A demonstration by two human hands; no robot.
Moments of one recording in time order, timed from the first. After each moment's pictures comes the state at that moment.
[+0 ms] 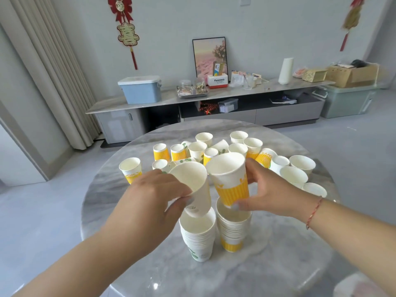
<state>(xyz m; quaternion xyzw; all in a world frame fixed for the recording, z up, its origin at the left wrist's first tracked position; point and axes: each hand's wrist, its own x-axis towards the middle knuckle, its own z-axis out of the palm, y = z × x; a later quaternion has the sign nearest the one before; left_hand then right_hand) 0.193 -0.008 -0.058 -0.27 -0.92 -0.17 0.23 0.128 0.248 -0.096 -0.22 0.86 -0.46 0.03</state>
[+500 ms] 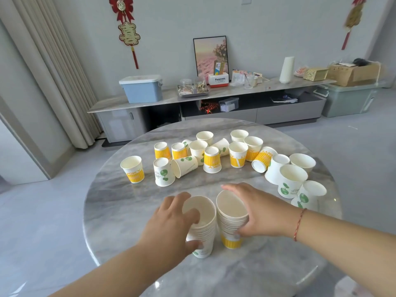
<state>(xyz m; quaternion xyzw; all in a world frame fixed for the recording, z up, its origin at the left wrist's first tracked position) 0.189 0.010 -0.126 -0.19 -0.98 -0.05 0.02 0.140 0.240 -0.133 -0.26 0.95 -0.20 0.05</state>
